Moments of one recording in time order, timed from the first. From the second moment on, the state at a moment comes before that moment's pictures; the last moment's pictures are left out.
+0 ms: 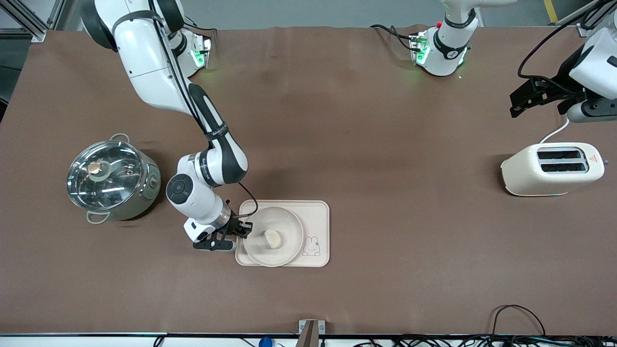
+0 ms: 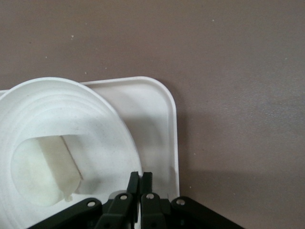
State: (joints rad) left arm -0.04 0.04 -0.13 -1.39 0.03 1.40 -0.20; right arm 0.47 0.83 -0.10 -1.50 0.37 2.54 0.19
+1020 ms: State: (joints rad) left arm -0.04 0.04 -0.16 -1.39 0.04 1.41 -0.20; right arm 0.47 0.59 -0.02 -1.74 0.45 2.51 0.18
